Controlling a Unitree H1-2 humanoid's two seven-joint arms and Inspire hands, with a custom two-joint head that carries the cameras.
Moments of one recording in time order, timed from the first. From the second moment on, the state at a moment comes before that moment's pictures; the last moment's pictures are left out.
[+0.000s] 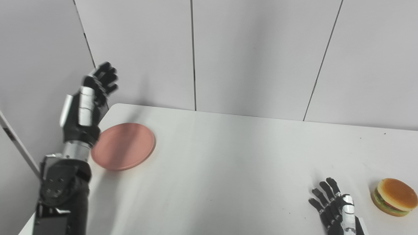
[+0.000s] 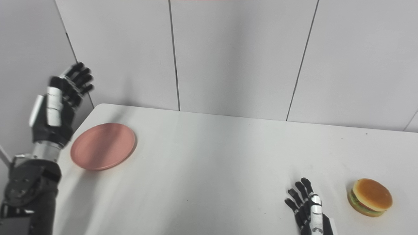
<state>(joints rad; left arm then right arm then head) -0.42 0.34 0.36 -0.16 -0.28 0.21 -0.02 0.11 0.00 -0.04 -0.25 0.22 0.14 0.02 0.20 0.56</state>
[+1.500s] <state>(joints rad) -0.56 0.42 0.41 0.76 -0.38 0.01 -0.12 0.12 0.00 -0.05 -0.26 0.22 0.14 0.02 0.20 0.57</state>
